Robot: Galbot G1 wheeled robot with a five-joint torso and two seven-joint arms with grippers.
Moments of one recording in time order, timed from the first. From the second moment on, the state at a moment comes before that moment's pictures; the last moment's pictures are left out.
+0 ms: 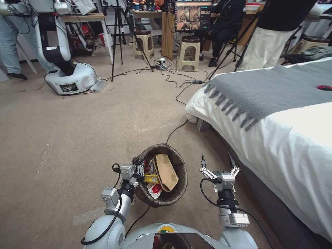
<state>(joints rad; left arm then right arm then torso) 1.77 -1.51 -0.39 -2.27 -0.21 0.21 0.04 -1.81 1.37 0.42 2.13 -0.10 0.41 0.29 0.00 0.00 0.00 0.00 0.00</state>
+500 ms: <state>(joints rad) 1.77 -1.51 -0.40 -2.29 -0.22 0.21 0.05 -1.80 1.37 0.42 2.11 -0.10 0.41 0.28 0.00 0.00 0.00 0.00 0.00</state>
